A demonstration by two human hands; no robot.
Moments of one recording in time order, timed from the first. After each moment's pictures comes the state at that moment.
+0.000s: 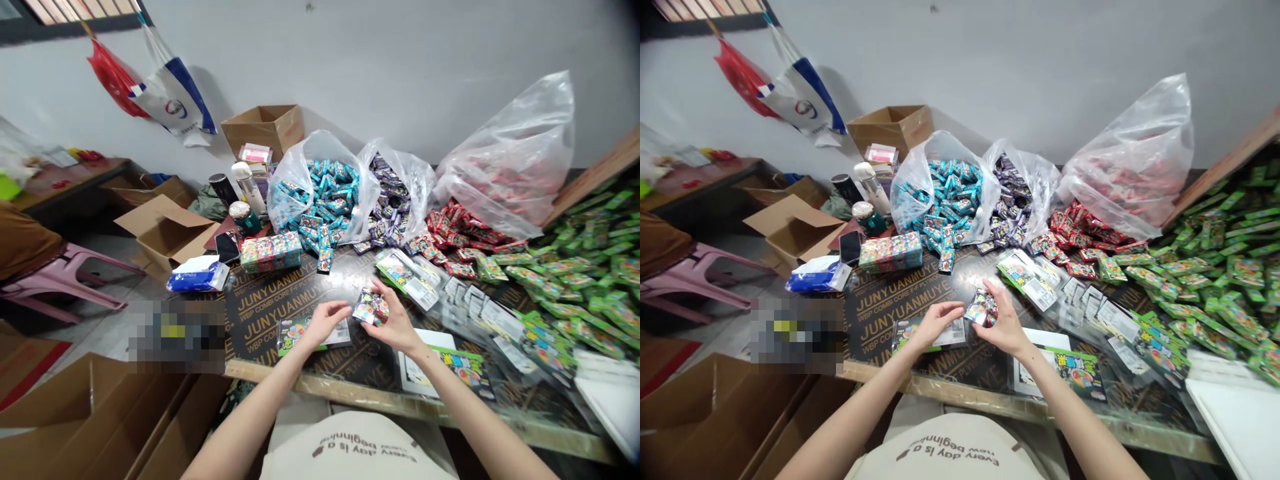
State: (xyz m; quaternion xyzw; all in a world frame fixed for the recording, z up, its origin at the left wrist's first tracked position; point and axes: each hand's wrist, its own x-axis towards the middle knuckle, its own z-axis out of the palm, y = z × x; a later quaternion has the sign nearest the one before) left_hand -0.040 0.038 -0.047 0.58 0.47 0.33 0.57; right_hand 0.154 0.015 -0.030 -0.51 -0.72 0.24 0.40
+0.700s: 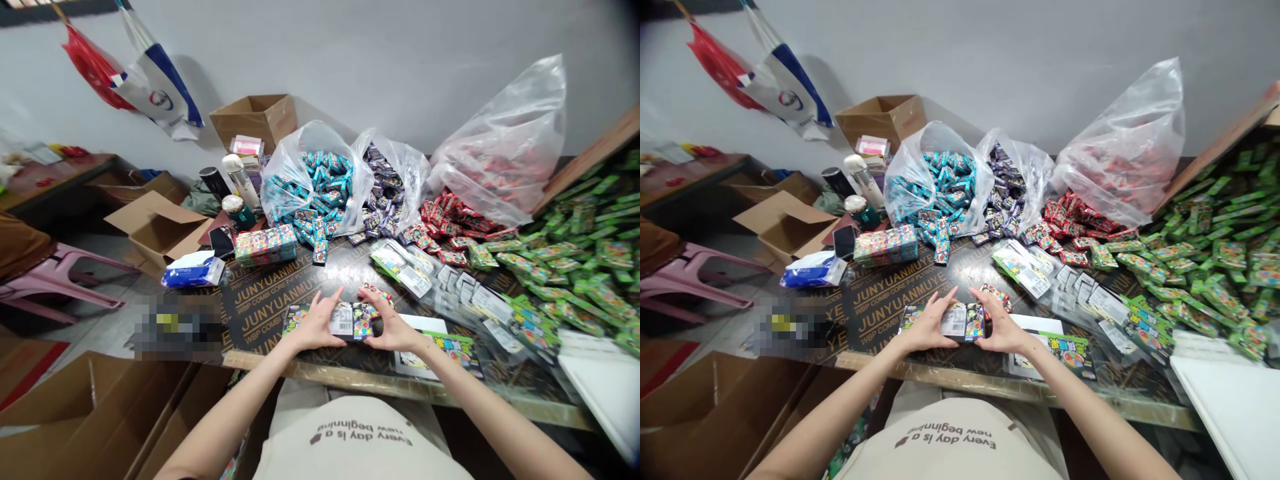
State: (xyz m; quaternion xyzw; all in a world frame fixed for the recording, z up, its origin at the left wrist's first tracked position) left_hand -0.059 0.023 -0.042 0.86 0.36 0.16 0.31; right_hand 0.170 -0.005 -0.045 -0.41 -0.81 0.29 0.30
